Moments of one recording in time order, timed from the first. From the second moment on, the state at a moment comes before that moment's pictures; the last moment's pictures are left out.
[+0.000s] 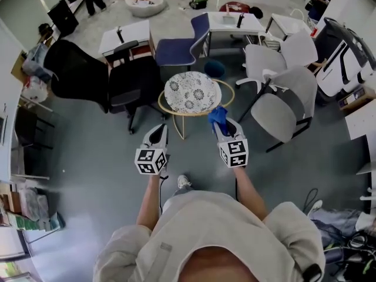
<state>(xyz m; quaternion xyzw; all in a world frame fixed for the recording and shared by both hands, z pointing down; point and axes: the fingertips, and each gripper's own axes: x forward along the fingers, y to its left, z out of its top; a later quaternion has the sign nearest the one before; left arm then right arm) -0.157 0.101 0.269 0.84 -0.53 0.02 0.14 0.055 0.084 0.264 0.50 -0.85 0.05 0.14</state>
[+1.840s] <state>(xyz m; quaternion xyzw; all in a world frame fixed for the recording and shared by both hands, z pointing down) -0.184 0.037 0.418 0.79 -0.55 0.08 0.24 -0.027 0.007 0.436 0.45 -0.85 0.16 0.22</state>
